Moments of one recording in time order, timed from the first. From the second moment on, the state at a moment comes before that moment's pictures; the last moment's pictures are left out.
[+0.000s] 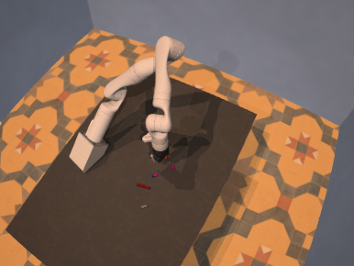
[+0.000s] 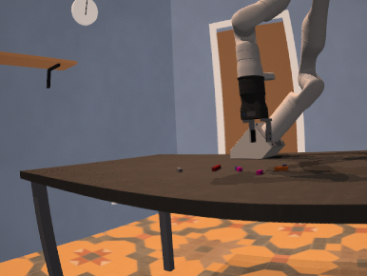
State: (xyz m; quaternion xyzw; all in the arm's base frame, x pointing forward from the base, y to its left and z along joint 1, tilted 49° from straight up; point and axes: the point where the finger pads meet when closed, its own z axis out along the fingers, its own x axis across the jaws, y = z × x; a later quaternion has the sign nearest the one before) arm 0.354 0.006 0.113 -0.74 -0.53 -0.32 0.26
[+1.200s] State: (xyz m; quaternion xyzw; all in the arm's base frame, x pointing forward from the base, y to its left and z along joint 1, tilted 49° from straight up) arm 0.361 0.051 0.150 -0.90 -0.16 -0.17 0.37
